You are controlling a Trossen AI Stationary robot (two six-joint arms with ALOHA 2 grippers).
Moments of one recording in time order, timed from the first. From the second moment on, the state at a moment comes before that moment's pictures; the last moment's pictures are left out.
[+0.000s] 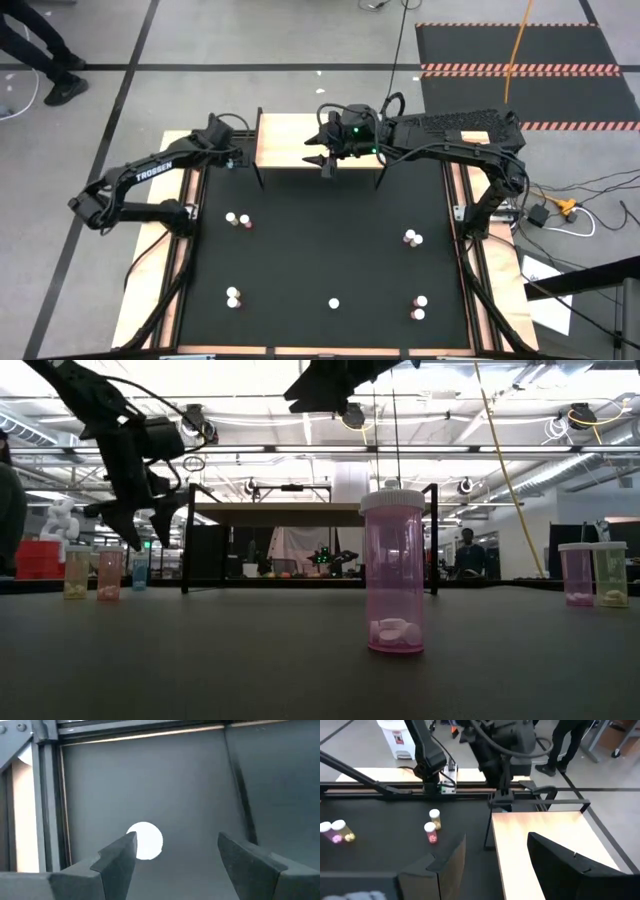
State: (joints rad) left arm 0.91 1.16 0.65 -0.54 -0.16 -0.47; right arm -0.29 1.69 1.58 -0.32 -0.16 -0.13
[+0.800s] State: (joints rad) left arm 0.94 1.16 0.61 -0.53 -0.14 -0.32; right arm -0.29 1.68 1.58 -0.32 -0.10 -0.10
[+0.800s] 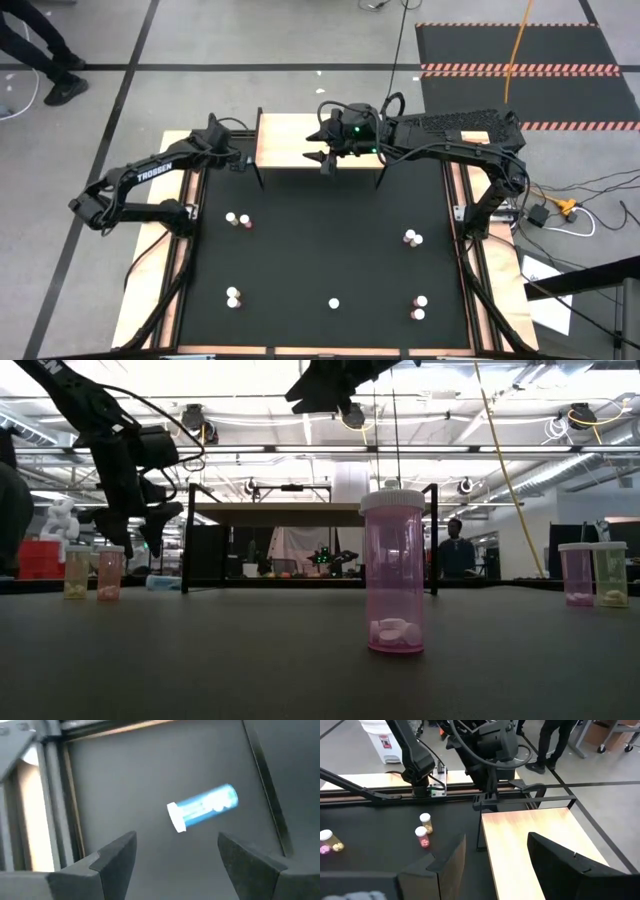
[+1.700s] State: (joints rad) left arm 0.94 1.18 0.61 -0.46 -0.02 0.60; right arm -0.29 1.68 1.58 -0.39 -0.10 -0.18
